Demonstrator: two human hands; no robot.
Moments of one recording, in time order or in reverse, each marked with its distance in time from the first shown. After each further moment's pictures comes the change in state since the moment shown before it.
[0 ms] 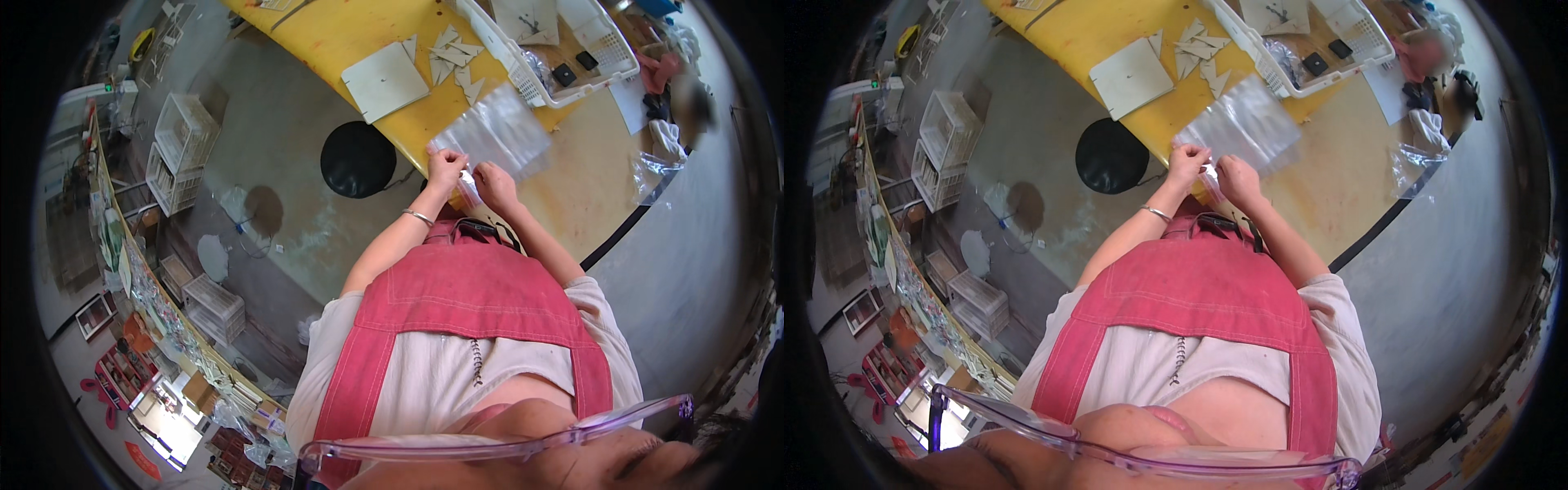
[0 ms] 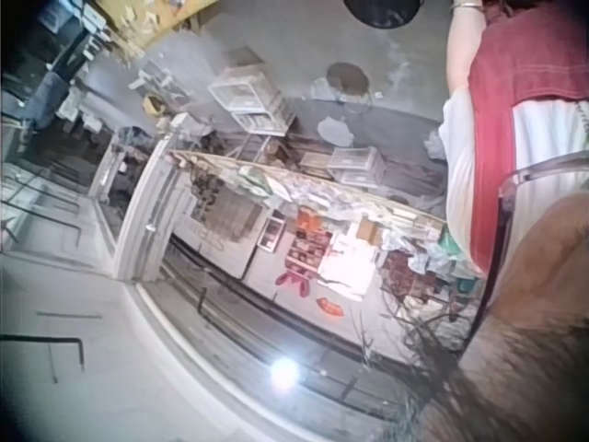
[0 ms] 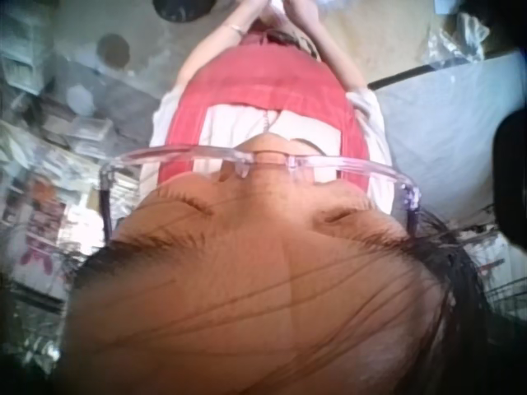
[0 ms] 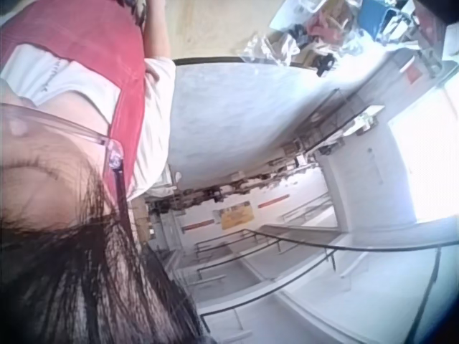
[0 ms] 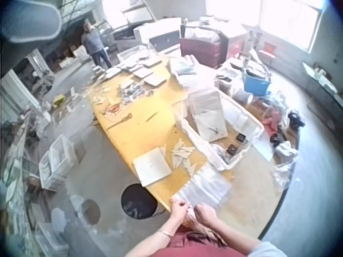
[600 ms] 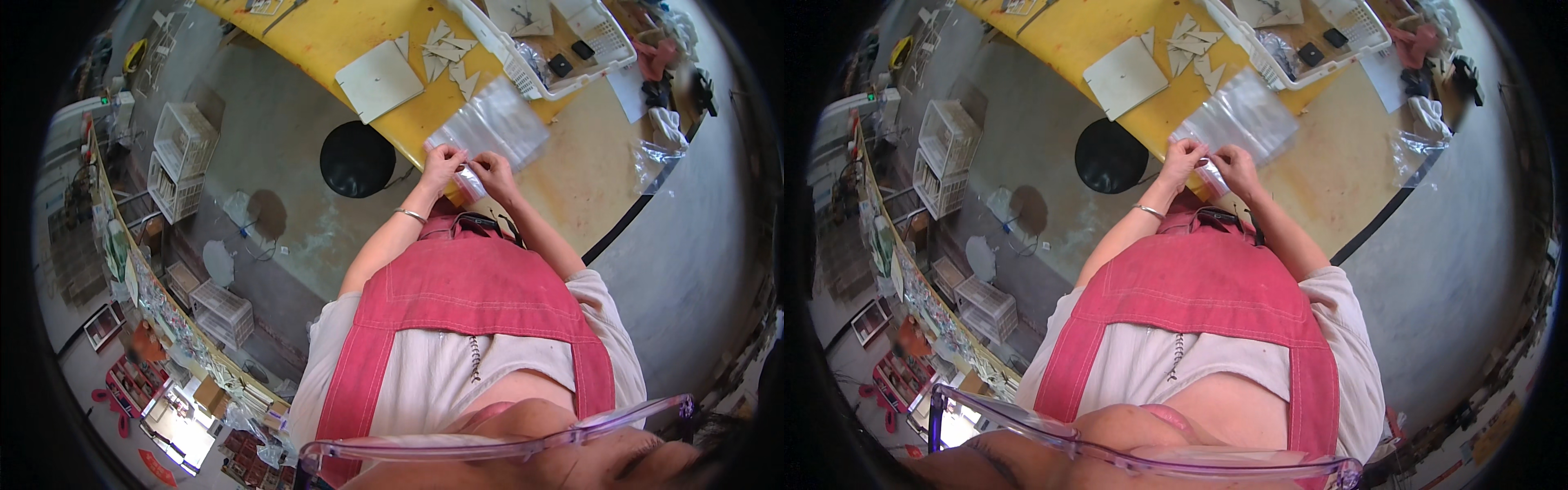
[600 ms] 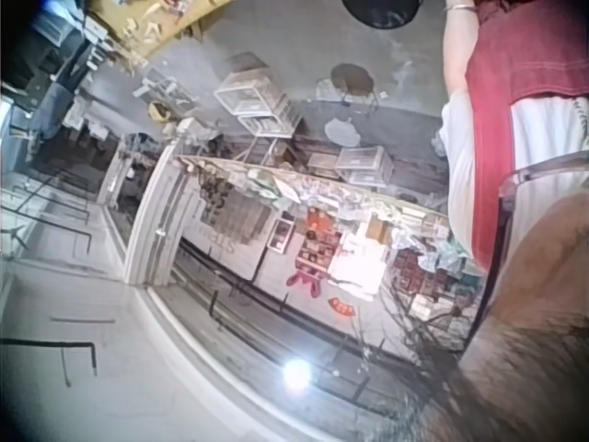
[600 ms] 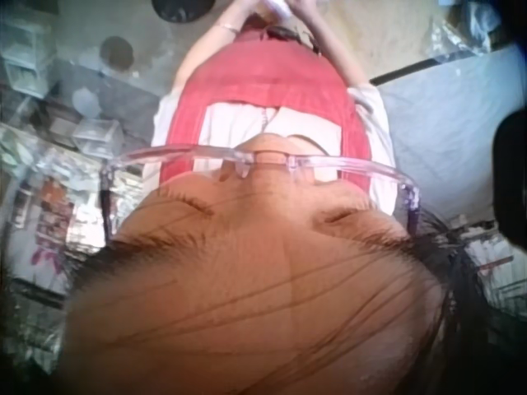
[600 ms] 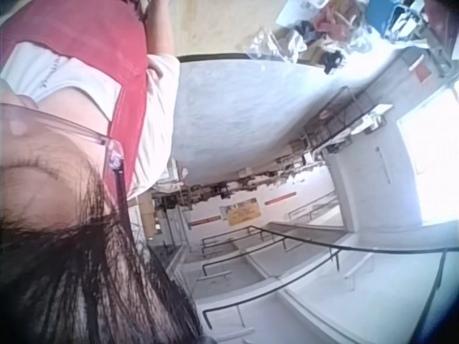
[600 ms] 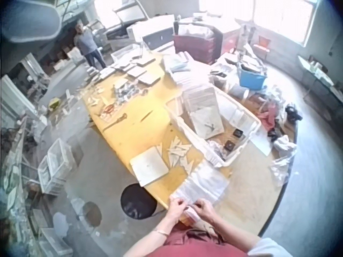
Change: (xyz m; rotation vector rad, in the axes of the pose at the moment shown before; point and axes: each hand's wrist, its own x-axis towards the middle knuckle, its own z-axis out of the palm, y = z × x) left_hand -0.002 0.011 -0.010 -0.131 -0.180 0.018; right_hand 0.010 0.009 0.008 0.546 0.084 0.110
